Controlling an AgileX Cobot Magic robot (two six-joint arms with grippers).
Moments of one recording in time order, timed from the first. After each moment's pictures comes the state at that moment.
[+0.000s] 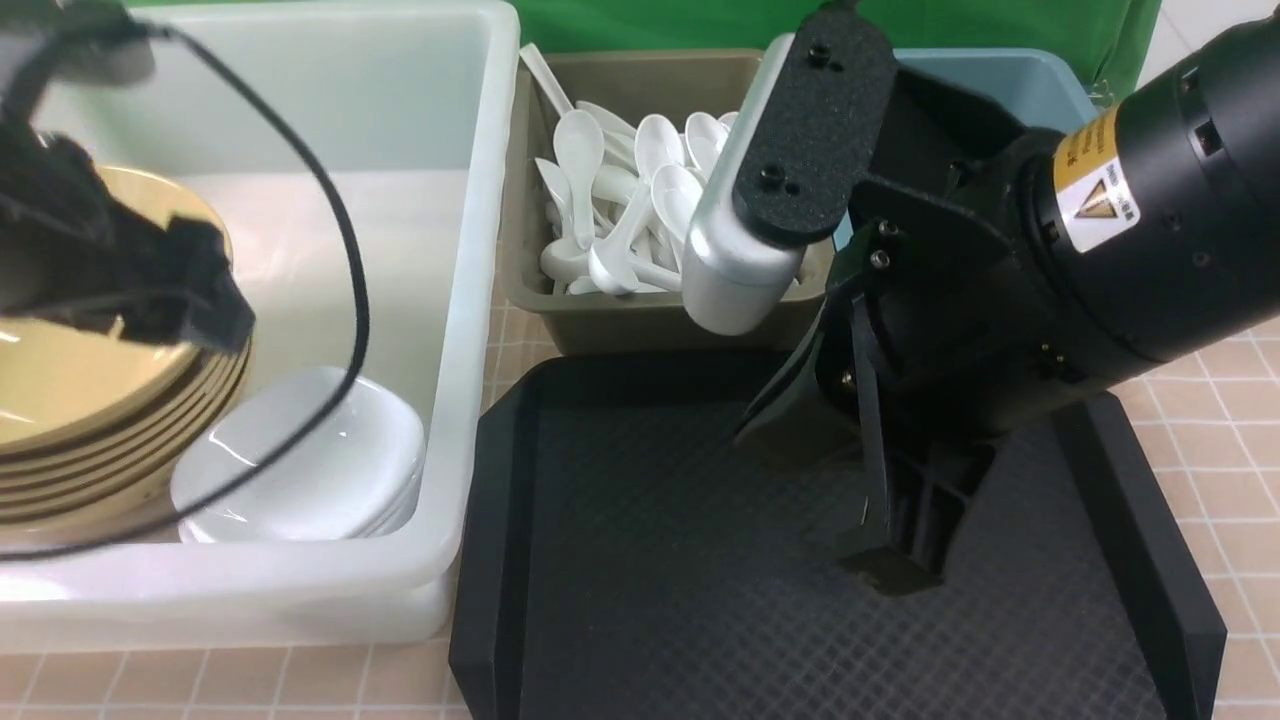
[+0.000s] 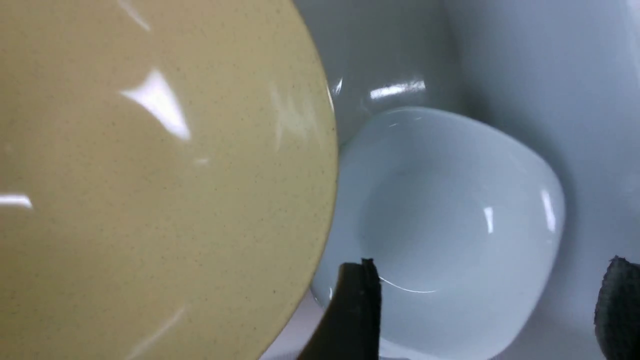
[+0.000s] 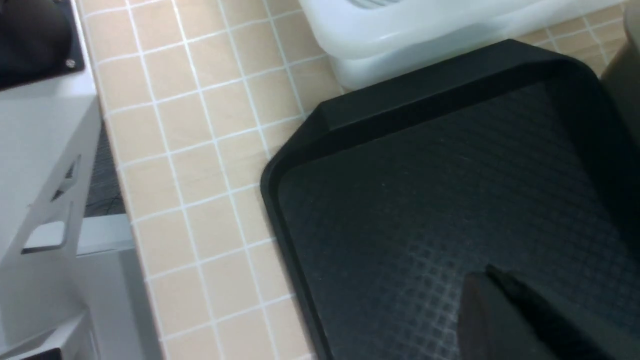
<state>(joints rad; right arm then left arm) 0.81 1.36 -1.38 0.16 1.06 -0.42 -0.05 1.27 -1.28 -0.11 1.17 0.19</state>
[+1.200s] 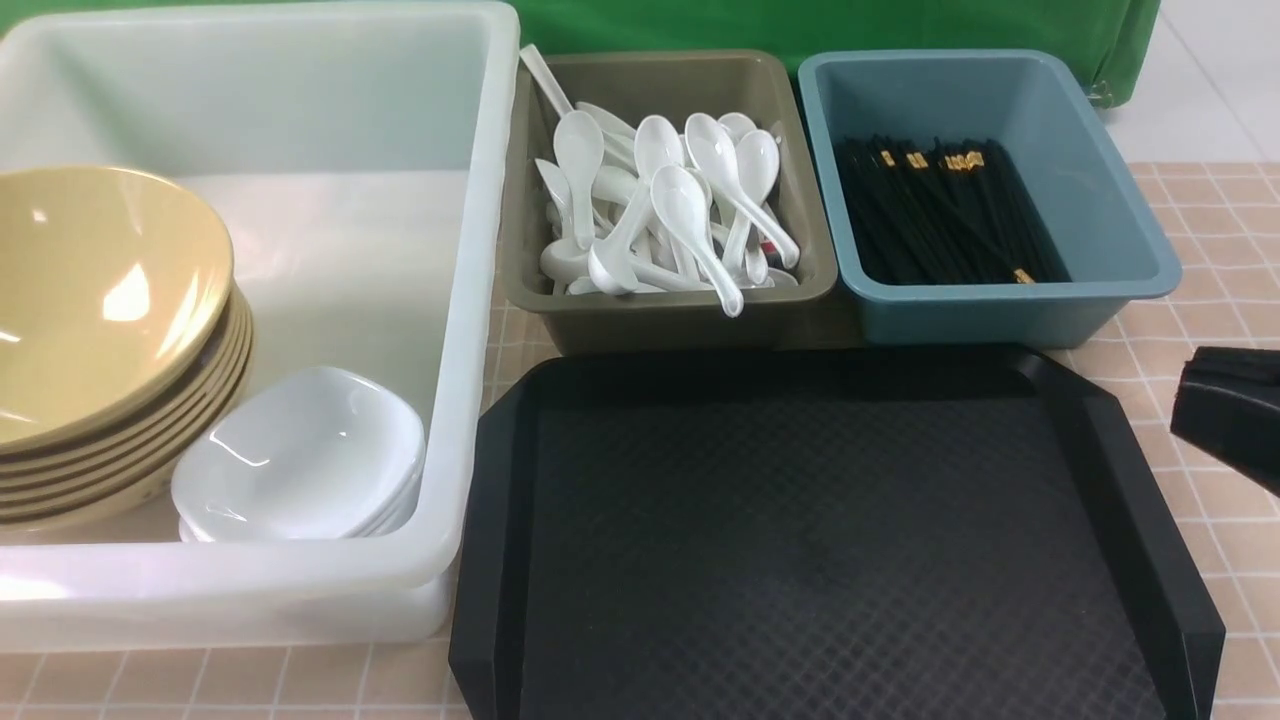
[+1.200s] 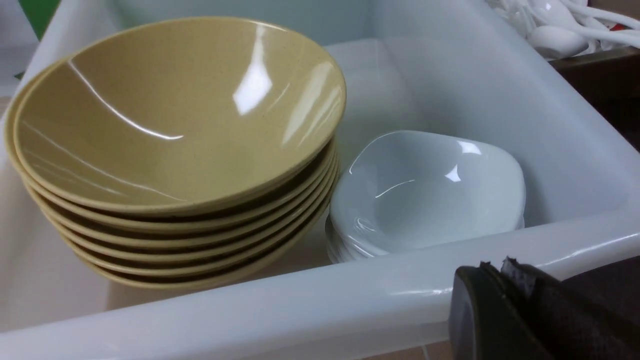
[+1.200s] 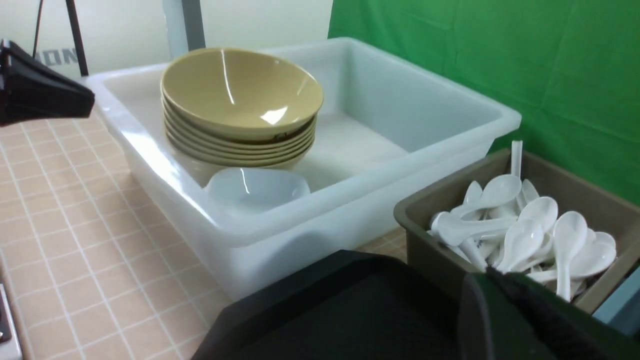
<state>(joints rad) 0.81 0.57 -0.72 0.04 0.42 -0.15 -0.05 0.12 -0.49 -0.06 0.82 0.17</state>
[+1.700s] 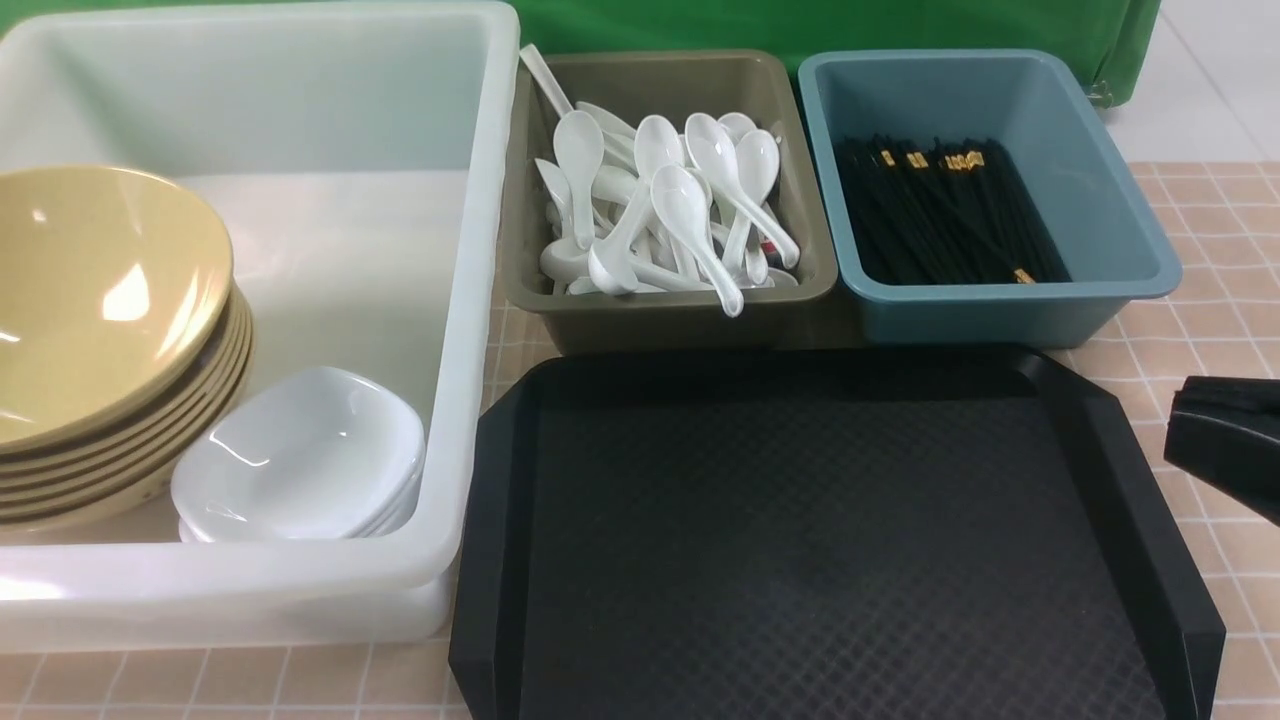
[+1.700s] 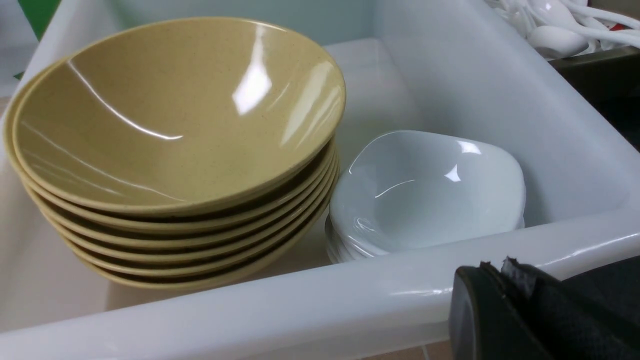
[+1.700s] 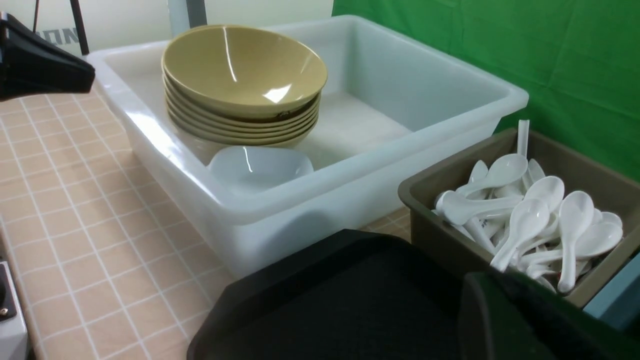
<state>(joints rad) 0.81 0.57 -0.72 0.04 0.45 -0.15 -0.05 0.12 -0.49 -0.06 0.82 0.17</state>
